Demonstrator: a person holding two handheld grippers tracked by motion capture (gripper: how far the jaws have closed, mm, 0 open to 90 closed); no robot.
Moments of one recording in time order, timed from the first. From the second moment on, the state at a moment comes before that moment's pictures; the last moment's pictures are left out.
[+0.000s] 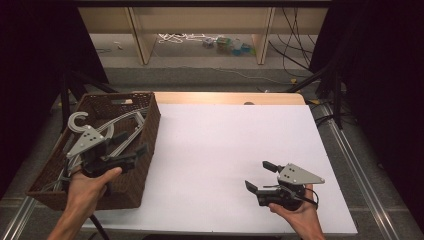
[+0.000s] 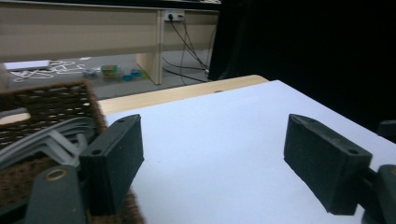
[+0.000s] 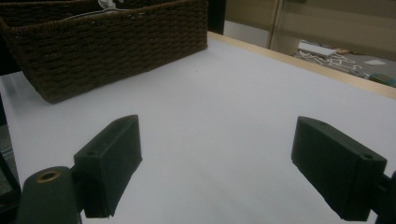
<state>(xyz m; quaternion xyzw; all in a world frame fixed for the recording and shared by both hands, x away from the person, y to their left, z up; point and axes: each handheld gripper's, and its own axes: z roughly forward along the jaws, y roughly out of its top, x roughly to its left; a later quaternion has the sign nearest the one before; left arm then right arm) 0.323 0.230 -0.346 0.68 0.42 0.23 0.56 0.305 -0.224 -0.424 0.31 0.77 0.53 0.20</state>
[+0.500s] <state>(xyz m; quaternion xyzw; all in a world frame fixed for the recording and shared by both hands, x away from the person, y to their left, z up) 0.308 0.186 -0.373 0.70 0.37 0.22 0.57 0.302 -0.223 -0.421 0.31 0.75 0.54 0.22</state>
